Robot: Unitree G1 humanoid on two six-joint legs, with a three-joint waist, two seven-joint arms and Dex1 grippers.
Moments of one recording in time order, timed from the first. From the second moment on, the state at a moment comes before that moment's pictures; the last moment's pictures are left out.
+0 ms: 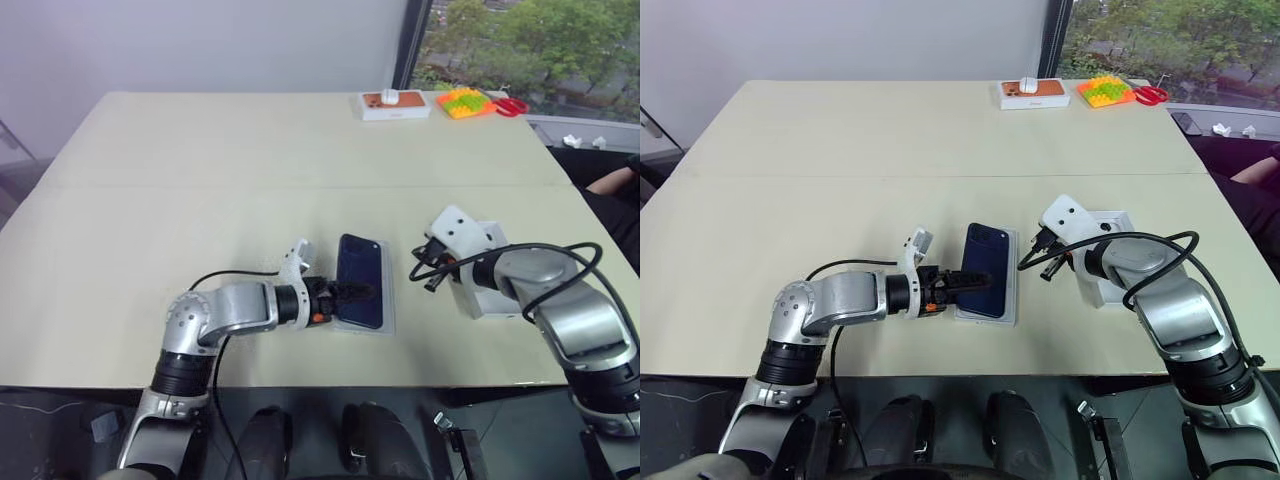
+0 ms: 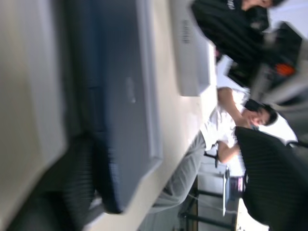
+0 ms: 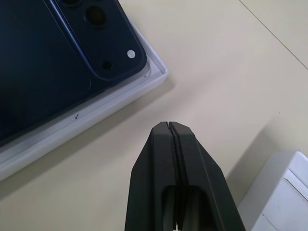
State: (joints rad) left arm -0.44 0.30 -0.05 -0.09 -1.96 1.22 0.57; right arm -0.40 -0.77 0.09 -0.42 0.13 0.95 0.69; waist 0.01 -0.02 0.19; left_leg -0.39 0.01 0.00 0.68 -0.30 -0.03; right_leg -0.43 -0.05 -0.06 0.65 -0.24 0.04
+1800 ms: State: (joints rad) left arm -0.33 0.78 -0.17 -0.21 -0.48 0.51 -1.00; right arm -0.59 -0.43 0.36 -0.50 0.26 1.32 0.45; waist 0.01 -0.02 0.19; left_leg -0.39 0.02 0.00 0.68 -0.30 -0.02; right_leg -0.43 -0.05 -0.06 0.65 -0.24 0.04
